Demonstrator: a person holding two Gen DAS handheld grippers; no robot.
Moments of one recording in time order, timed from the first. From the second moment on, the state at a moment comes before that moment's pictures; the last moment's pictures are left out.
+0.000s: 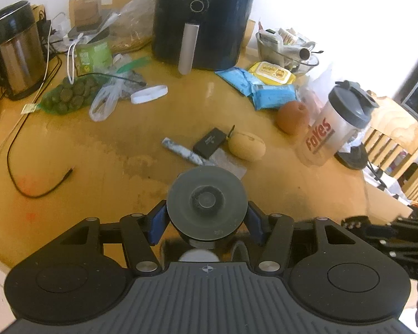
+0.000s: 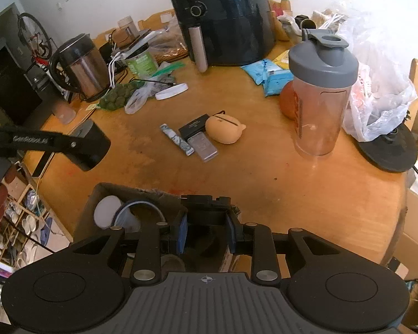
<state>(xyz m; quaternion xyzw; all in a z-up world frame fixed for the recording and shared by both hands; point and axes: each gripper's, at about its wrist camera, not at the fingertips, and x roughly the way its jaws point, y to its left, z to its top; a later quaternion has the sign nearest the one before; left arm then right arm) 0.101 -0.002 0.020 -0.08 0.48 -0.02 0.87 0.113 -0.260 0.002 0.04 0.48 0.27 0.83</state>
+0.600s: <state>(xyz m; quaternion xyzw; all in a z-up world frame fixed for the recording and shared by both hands) 0.035 -0.010 -0.012 -0.11 0.52 0.00 0.85 0.101 -0.247 0.000 0.03 0.48 0.31 0.82</state>
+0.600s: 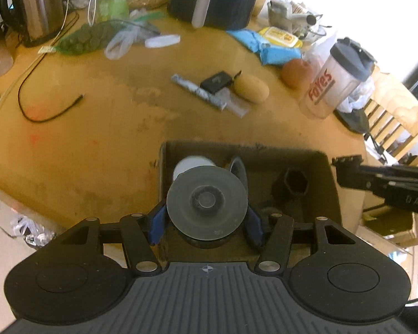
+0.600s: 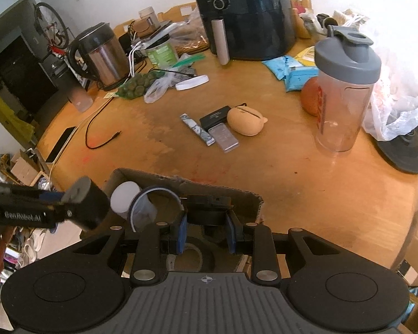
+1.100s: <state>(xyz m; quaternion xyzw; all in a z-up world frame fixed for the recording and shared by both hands) 0.038 -0.025 -0.031 -0.07 0.53 -0.01 0.85 0.094 -0.242 0.000 0.03 0.48 0.31 0.82</state>
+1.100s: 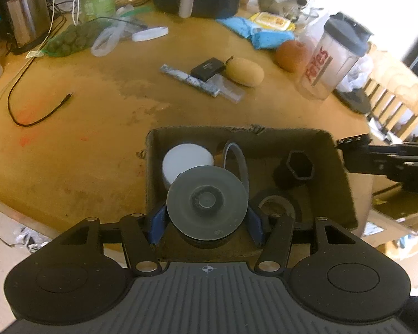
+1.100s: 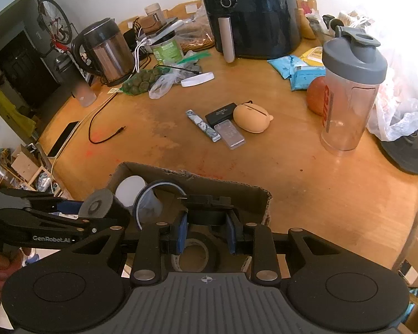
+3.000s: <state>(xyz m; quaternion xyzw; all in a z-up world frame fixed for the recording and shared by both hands) 0.068 0.035 -0.011 -0.11 0.51 -0.03 0.85 0.128 -0.186 -0.017 0.02 0.52 0.19 0.83</state>
